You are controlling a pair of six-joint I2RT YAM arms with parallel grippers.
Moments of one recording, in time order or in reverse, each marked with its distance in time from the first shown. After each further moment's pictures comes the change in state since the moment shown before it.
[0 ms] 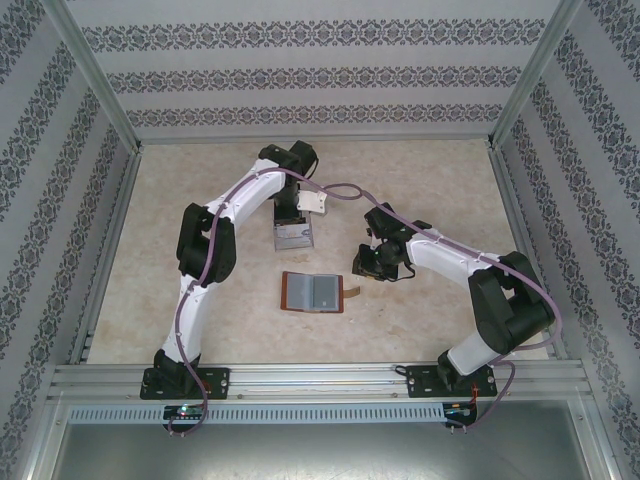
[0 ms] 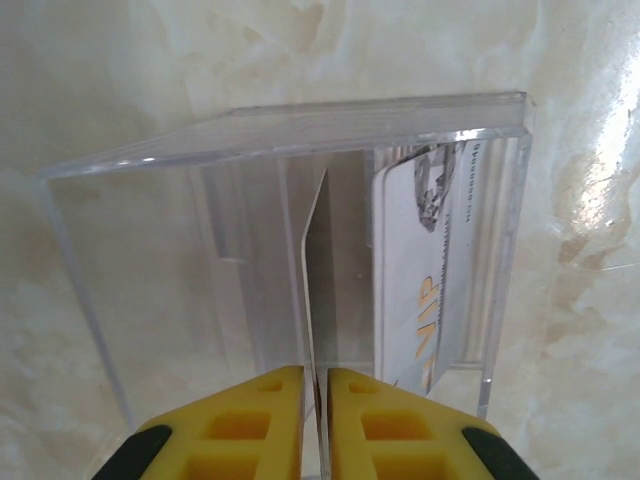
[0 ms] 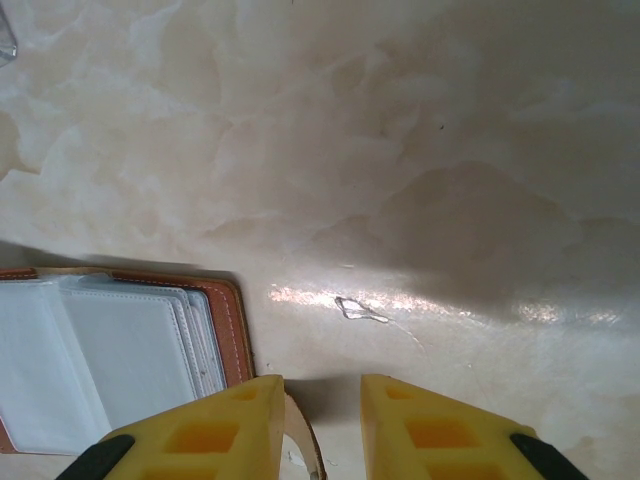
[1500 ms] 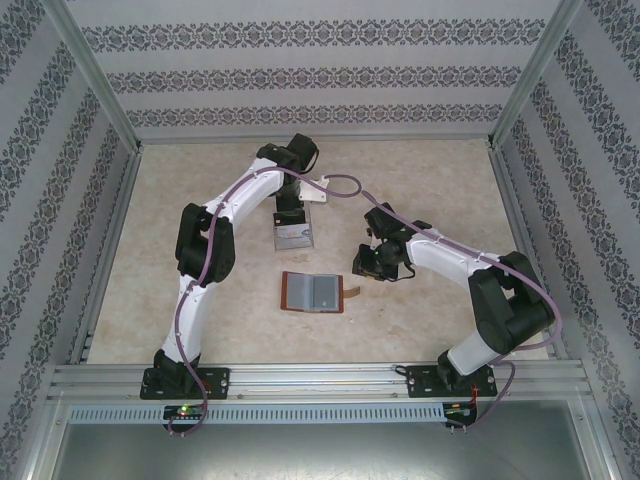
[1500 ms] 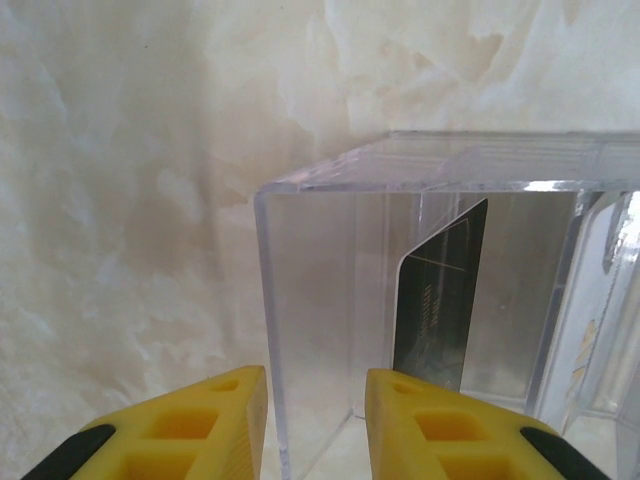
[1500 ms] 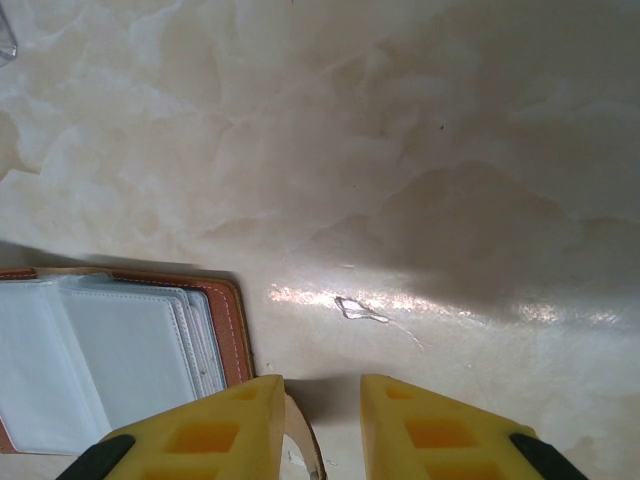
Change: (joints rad) left arm 0.008 -0.006 -0.013 0.154 -0.070 -0.016; right arm 0.000 0.000 0.000 0.000 0.000 0.000
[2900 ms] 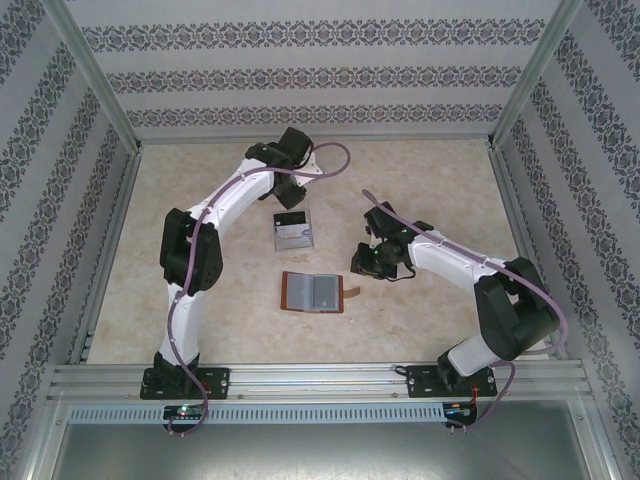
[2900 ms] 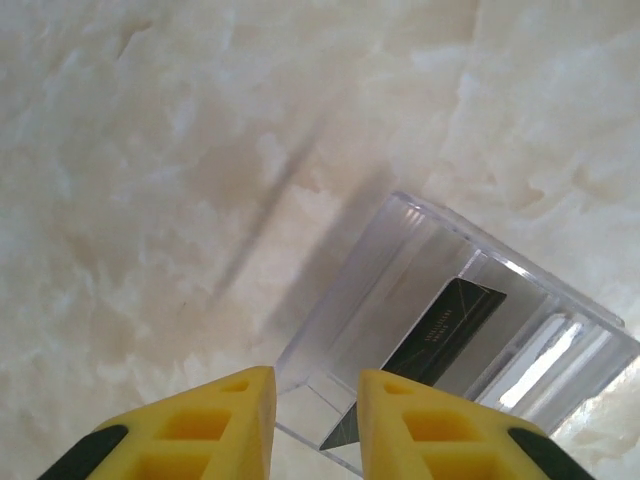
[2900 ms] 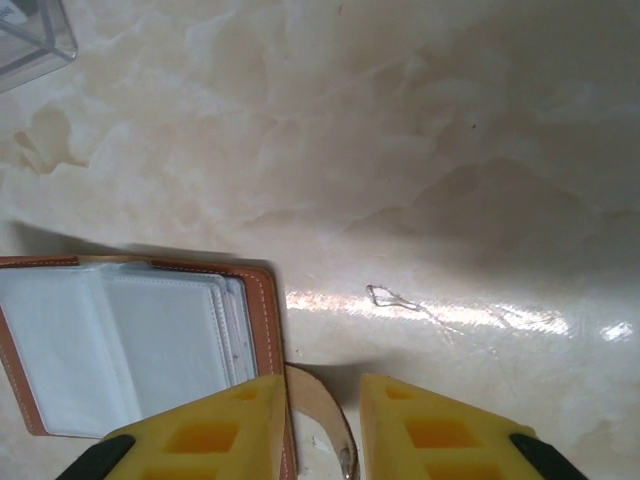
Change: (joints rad) left arm 0.002 -0.146 -0.122 0.109 -0.009 -0.611; right arm 0.023 -0.041 0.002 0.000 0.001 0.016
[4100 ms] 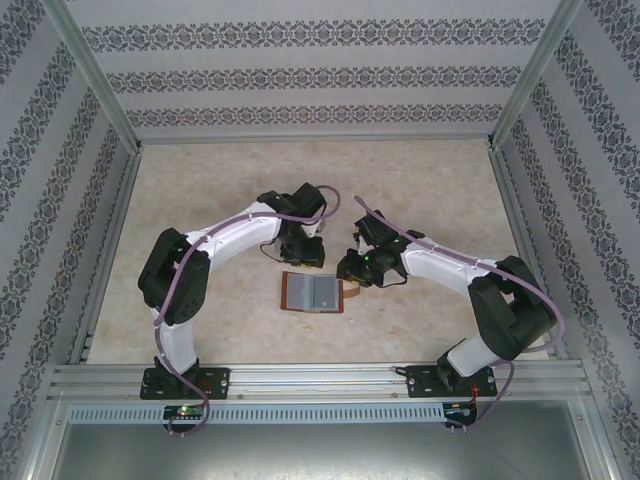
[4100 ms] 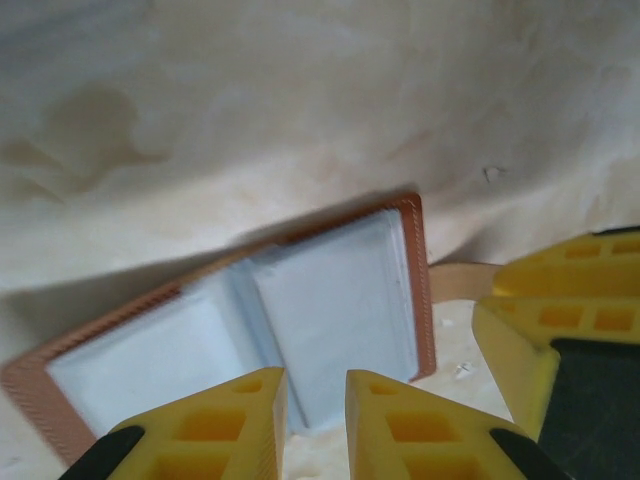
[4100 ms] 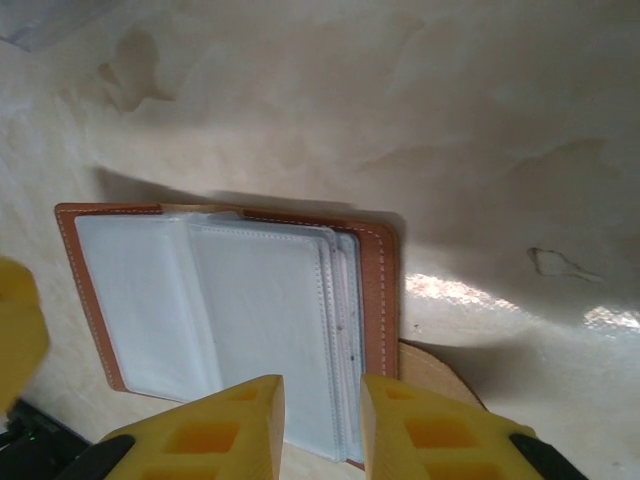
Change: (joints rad) left arm -0.201 -0.265 -0.549 0.101 0.440 -0.898; right arm 0.063 0.014 -0.056 0.139 -0.120 0.098
